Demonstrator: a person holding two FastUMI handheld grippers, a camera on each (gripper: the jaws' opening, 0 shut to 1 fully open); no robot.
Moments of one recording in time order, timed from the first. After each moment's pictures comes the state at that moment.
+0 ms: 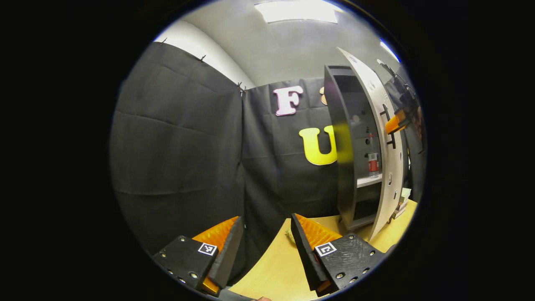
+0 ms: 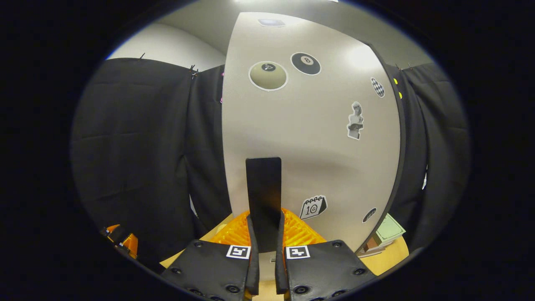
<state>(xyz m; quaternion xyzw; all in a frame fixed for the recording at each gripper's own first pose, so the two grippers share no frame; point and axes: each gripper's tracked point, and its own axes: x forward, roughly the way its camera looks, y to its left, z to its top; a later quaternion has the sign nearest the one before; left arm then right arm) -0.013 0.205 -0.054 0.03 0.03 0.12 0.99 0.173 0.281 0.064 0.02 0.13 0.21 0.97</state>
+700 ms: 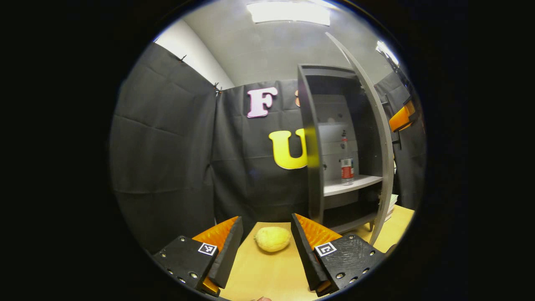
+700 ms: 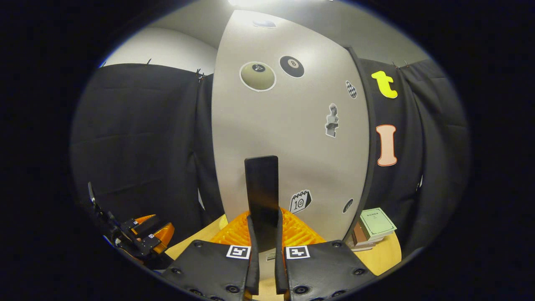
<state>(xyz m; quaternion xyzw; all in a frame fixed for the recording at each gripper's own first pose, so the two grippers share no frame) 0.025 0.070 -0.044 0.02 0.03 0.03 1.00 0.160 0.253 0.062 0.02 0.13 0.24 0.96</state>
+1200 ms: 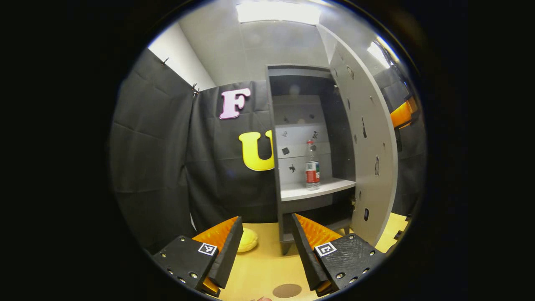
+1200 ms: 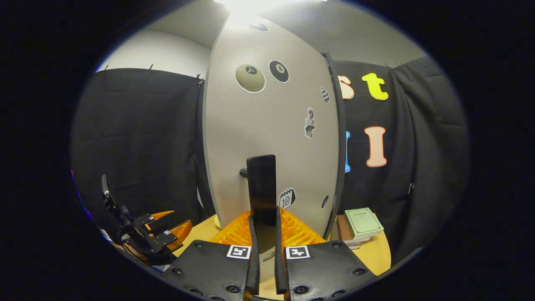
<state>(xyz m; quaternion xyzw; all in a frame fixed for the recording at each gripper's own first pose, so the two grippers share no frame) 0.022 -0.039 -0.030 0.02 0.03 -0.04 1.00 0.153 0.229 0.064 0.02 0.12 0.25 0.96</state>
